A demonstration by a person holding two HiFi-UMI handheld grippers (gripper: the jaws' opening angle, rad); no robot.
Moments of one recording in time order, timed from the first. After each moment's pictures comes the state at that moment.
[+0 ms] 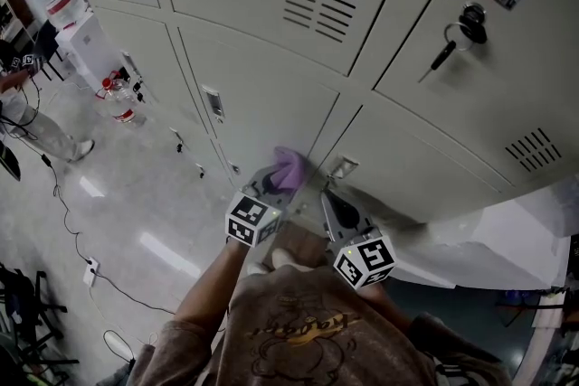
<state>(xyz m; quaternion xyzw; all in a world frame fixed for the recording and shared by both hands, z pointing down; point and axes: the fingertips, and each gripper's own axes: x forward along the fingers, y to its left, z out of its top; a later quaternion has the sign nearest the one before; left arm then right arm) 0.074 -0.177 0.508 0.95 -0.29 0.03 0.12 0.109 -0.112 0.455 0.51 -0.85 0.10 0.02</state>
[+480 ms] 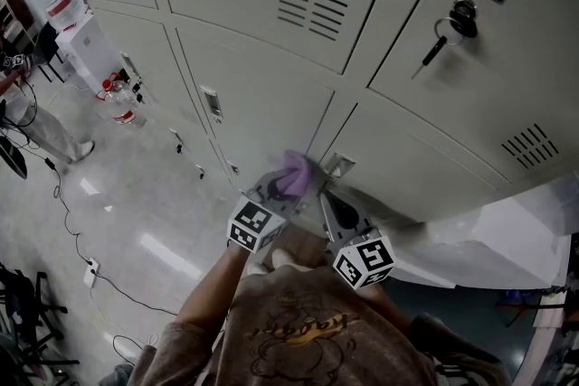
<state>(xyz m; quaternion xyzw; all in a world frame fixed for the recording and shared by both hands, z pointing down) 0.090 -0.157 0.501 0.96 -0.26 0.03 0.09 0.112 -0.109 0.454 0.51 -0.85 0.10 0.02</state>
